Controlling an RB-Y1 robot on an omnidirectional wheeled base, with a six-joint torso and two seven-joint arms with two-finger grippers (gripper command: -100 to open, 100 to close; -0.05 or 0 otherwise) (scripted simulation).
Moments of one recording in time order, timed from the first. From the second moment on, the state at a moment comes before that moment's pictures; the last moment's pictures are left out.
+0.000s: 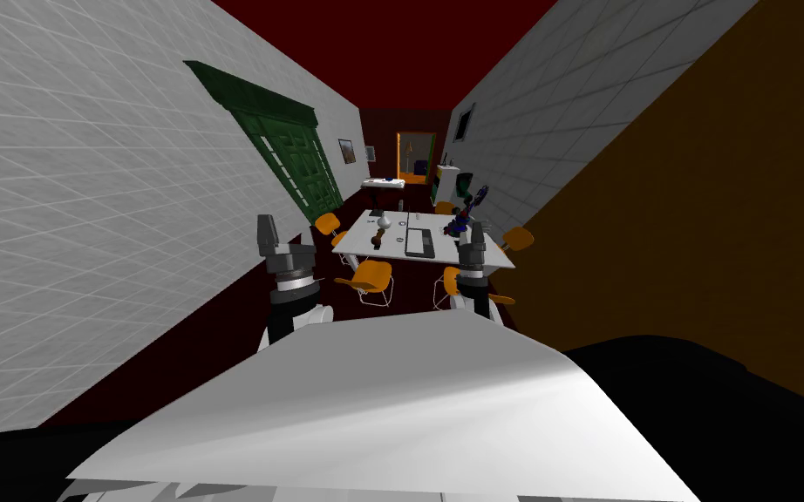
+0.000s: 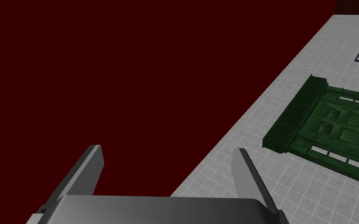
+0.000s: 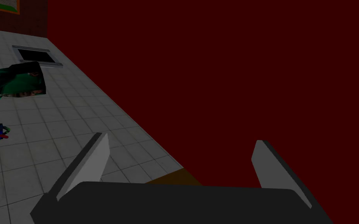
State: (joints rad) left arm 0.51 0.02 -0.04 -2.35 -0.03 -0.47 0.02; right arm 0.49 -0.01 -0.03 -2.21 0.10 -0.54 0.09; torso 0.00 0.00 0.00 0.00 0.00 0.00
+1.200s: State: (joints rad) left arm 0.51 0.02 -0.04 -2.35 -0.03 -0.47 0.02; right arm 0.49 -0.05 -0.03 -2.20 0.11 -0.53 0.10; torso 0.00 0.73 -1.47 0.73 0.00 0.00
